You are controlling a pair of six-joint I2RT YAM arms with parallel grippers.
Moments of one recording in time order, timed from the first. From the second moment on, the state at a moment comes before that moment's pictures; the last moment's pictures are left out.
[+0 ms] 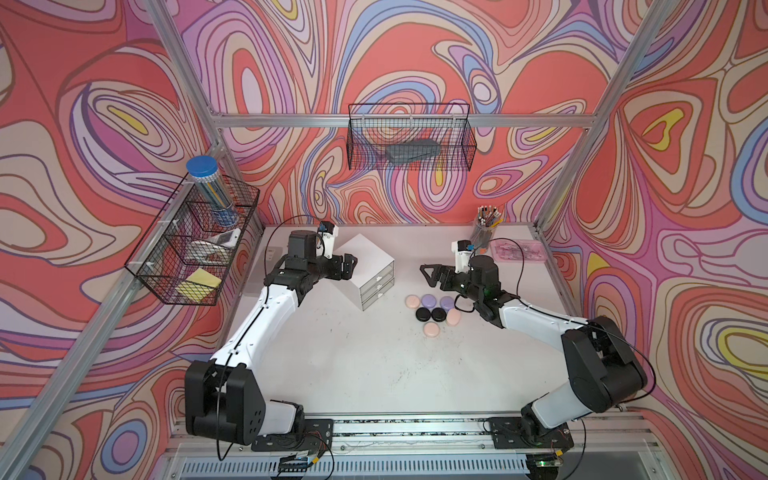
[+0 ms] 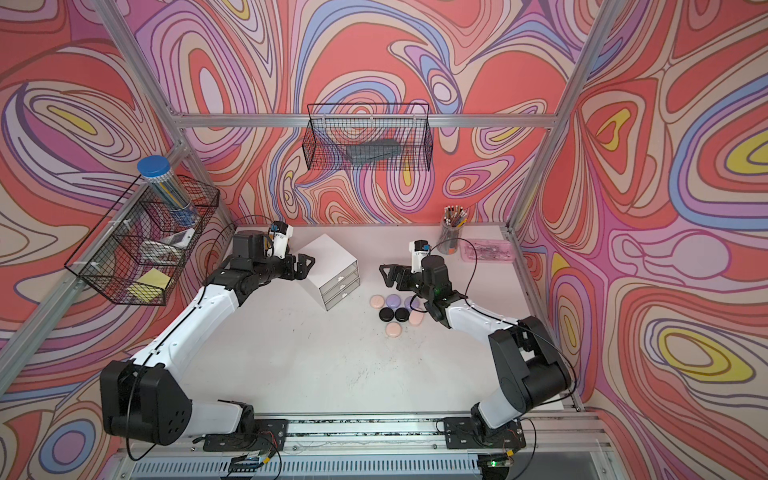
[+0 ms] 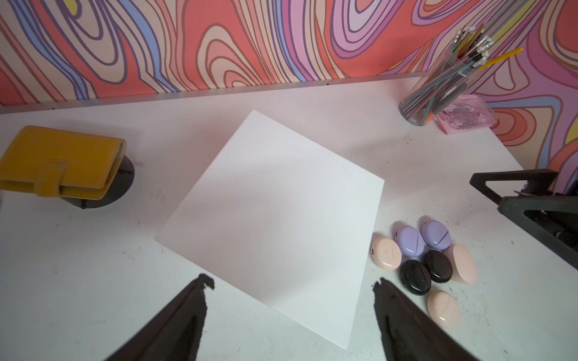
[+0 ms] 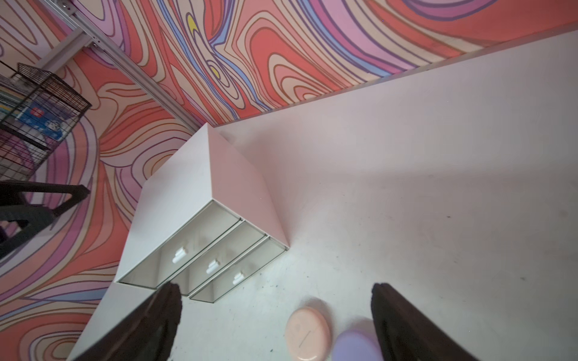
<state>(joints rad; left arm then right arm) -0.16 1.39 1.14 -0.38 0.29 -0.06 0.39 1.59 0.84 0.41 -0.29 0.53</state>
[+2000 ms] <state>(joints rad) -0.17 1.62 1.25 -0.47 0.27 -0.07 0.60 2.08 1.04 0.92 -0.40 1.05</state>
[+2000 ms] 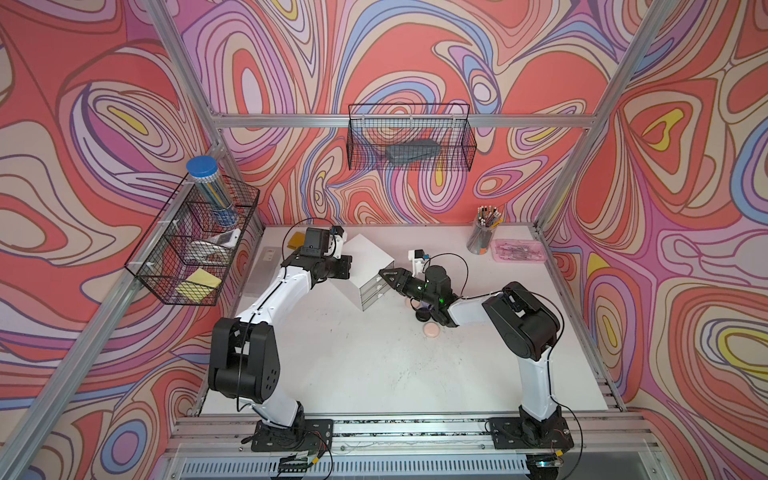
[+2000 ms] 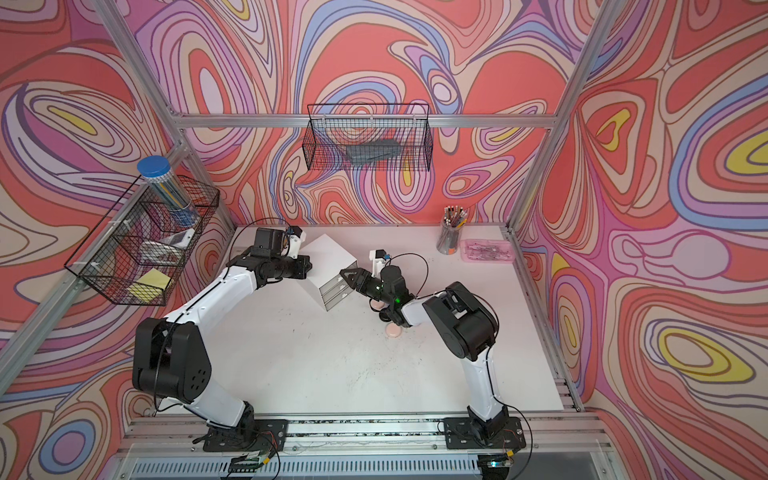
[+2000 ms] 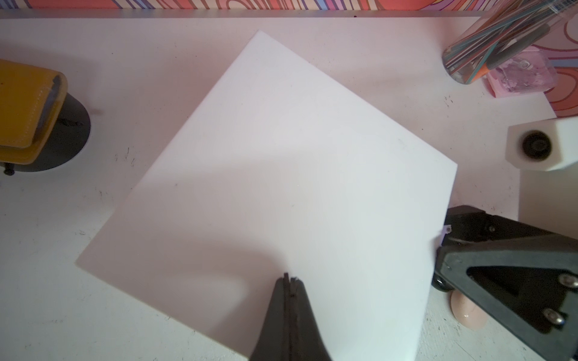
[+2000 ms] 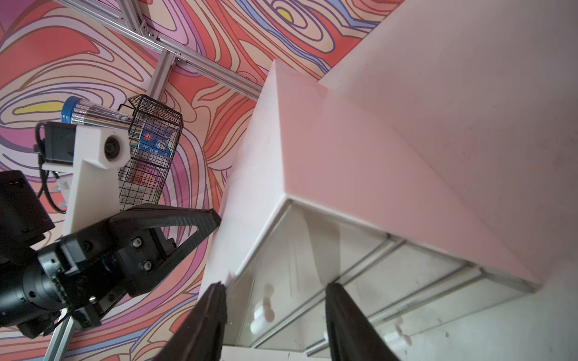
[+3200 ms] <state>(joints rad) -0.17 1.63 1.26 -0.47 0.26 -0.07 0.62 2.13 0.98 1.11 -0.38 1.17</state>
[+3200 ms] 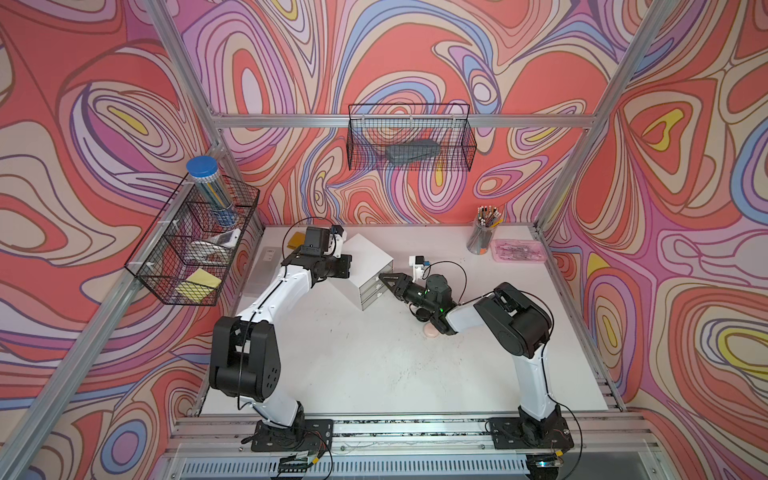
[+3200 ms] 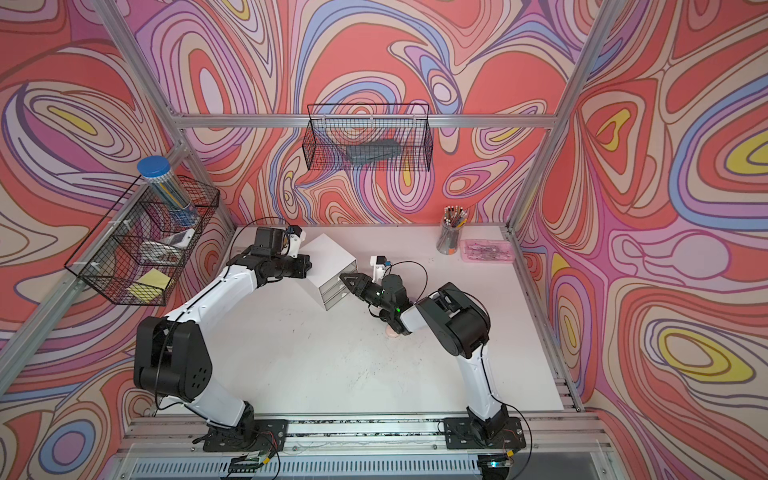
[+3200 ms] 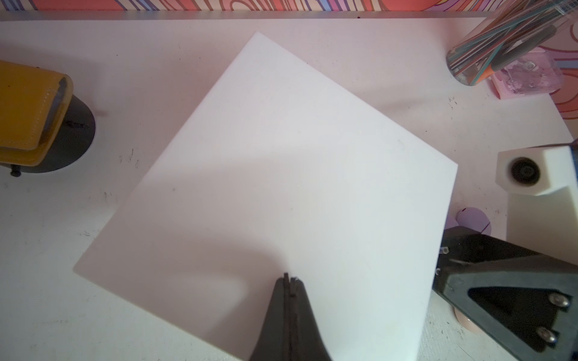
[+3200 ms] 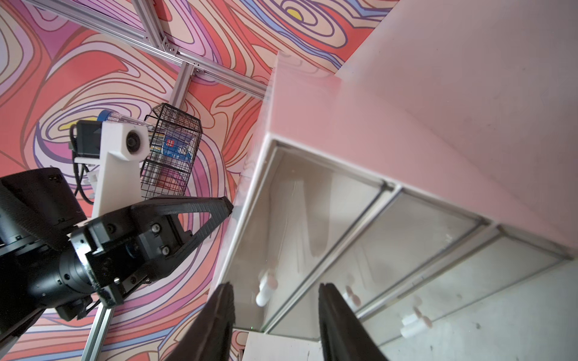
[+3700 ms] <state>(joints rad) -0.18 1.63 1.27 -0.47 0.26 -0.07 0.62 2.17 1.00 1.16 -0.38 1.20</state>
